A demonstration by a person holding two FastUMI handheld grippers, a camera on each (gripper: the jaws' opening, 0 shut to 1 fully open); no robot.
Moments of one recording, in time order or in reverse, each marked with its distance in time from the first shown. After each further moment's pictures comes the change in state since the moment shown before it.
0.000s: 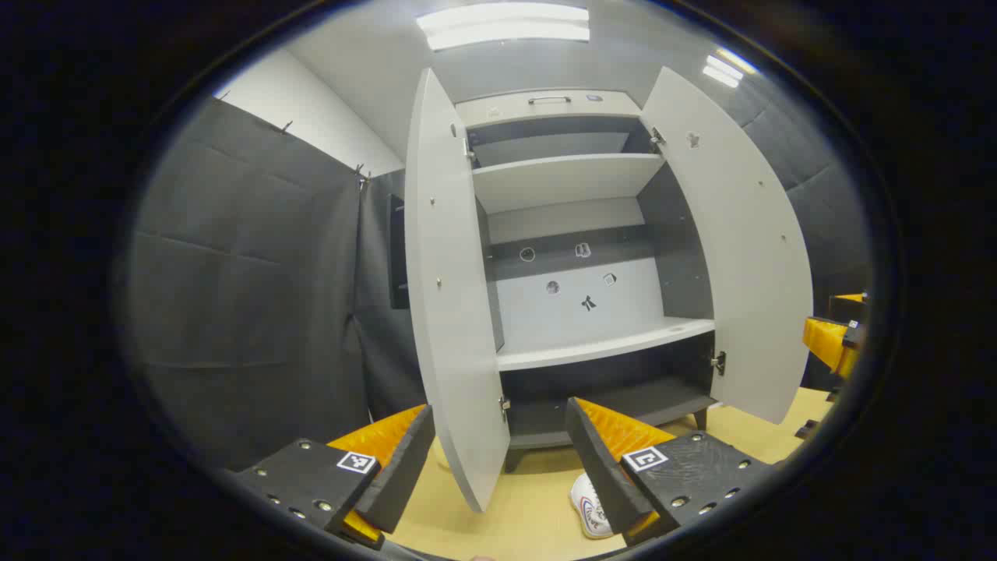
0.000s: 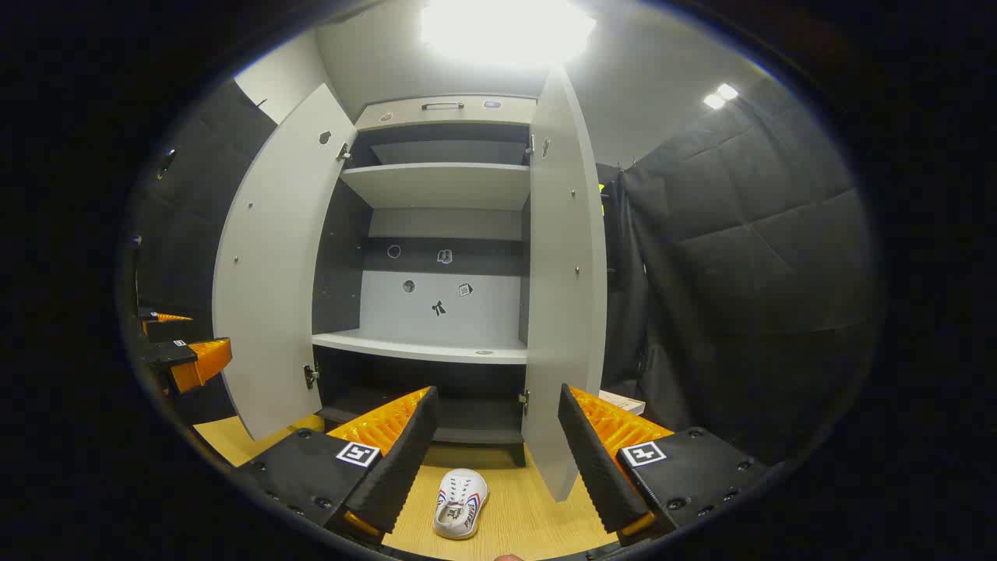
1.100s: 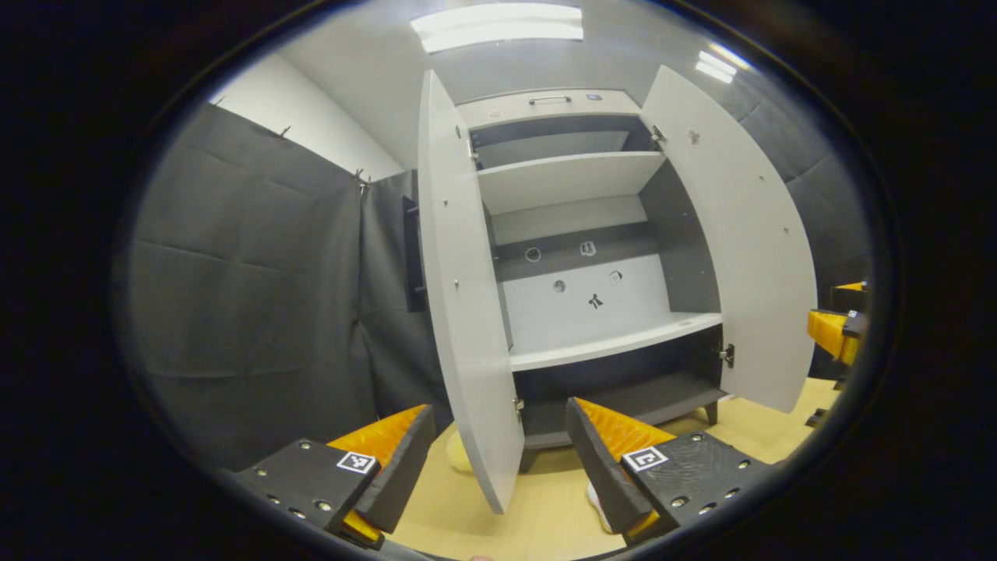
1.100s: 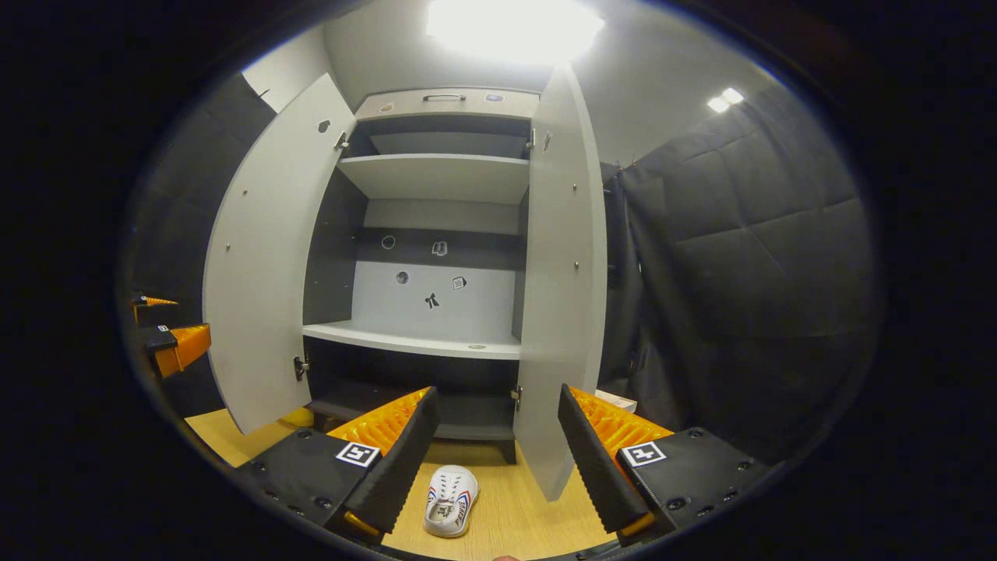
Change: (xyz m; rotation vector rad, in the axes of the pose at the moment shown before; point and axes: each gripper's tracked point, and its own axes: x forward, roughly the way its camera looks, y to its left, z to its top) left arm 0.001 0.025 -0.006 0.036 -0.002 0.017; right arm 0.016 0.005 -0.010 -0.030 0.040 -0.012
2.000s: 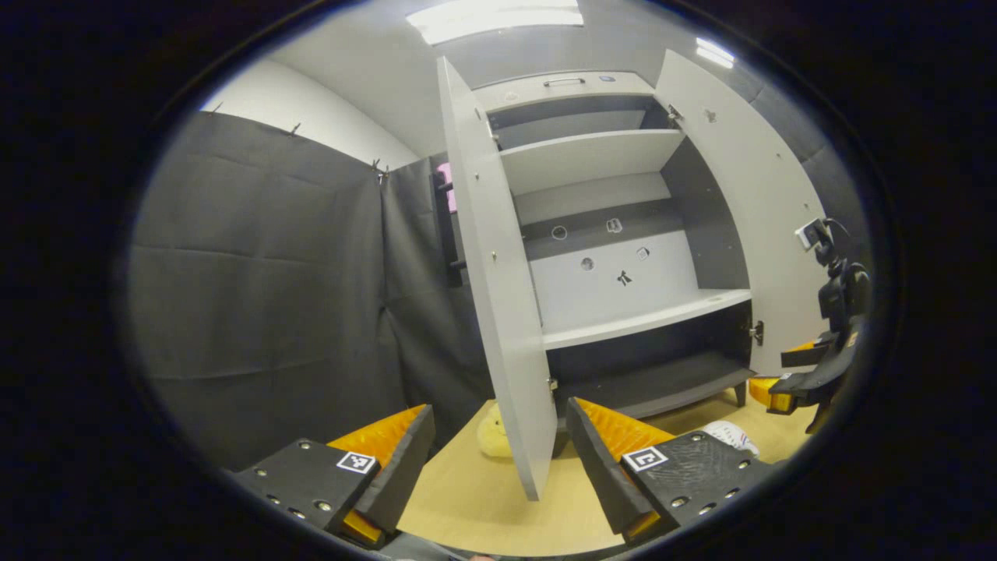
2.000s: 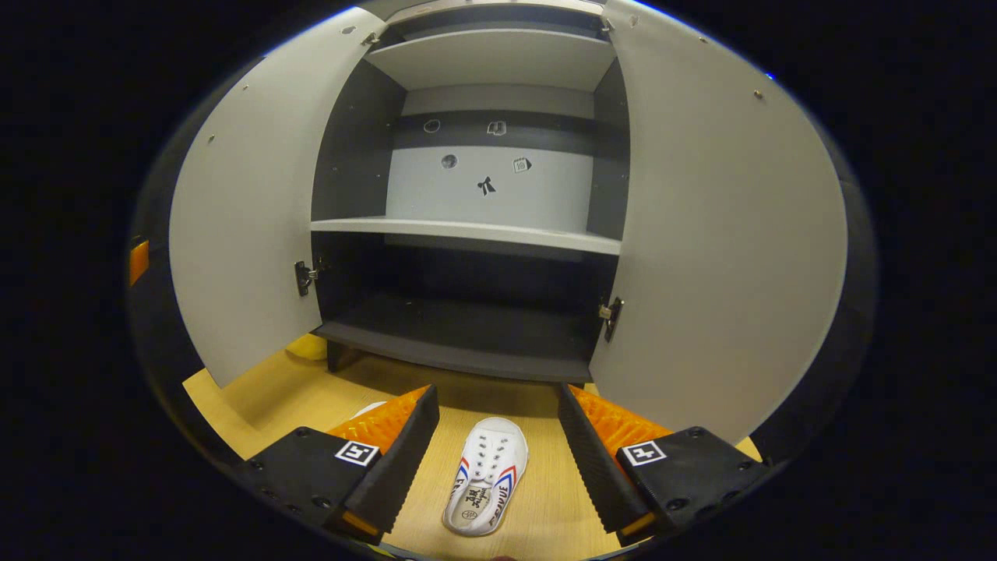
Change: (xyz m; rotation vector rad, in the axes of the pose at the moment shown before) left arm -0.003 0.031 -0.024 0.037 0.083 0.099; right arm 0.112 0.074 -0.141 -0.041 0.398 0.210
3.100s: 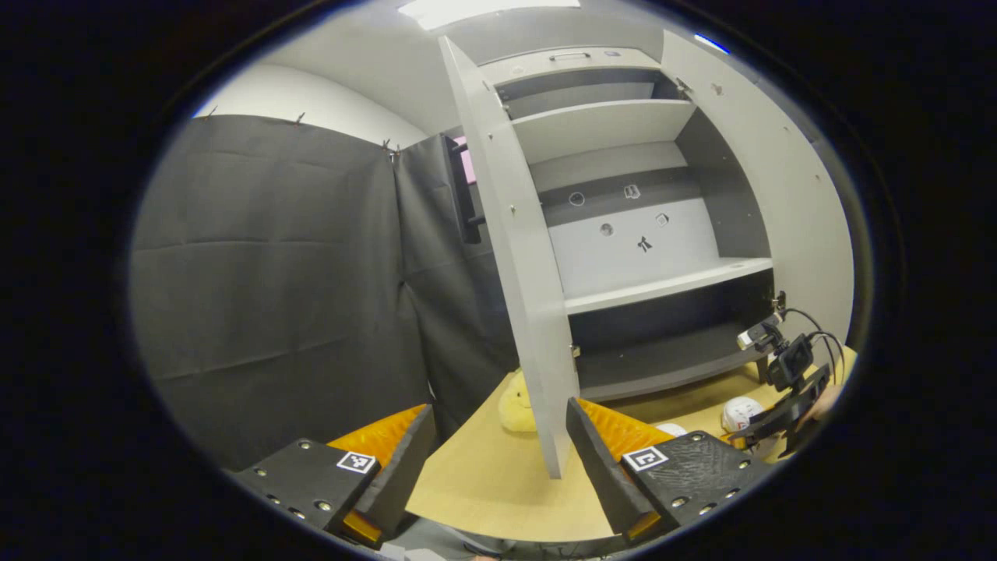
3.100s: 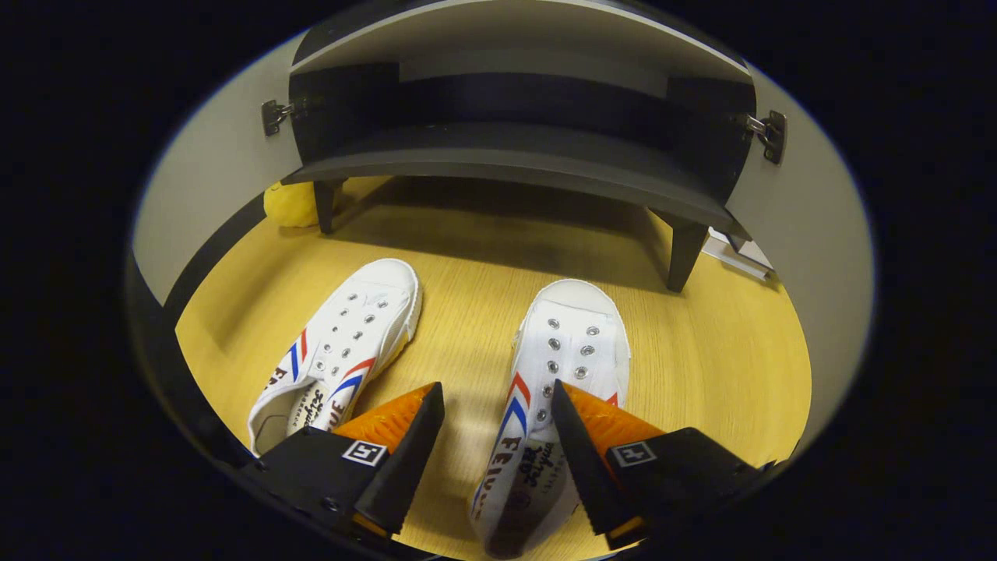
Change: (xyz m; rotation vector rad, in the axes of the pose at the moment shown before) left arm -0.003 0.011 -0.033 0.025 0.108 0.066; right arm 0.080 0.043 -0.160 -0.015 0.544 0.104
